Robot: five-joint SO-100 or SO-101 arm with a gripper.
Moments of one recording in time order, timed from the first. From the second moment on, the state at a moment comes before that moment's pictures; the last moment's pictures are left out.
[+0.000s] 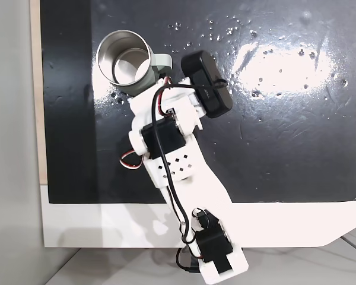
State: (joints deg) arm -25.8 95.0 73.1 89.4 -6.0
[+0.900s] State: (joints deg) arm -27.6 73.8 45.2 83.2 -5.1
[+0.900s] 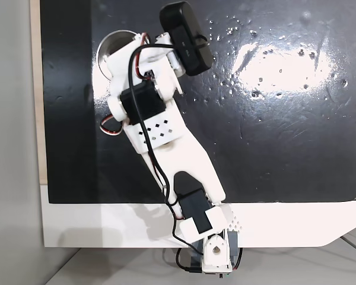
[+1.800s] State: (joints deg) arm -30.6 72.1 42.5 82.4 -8.7
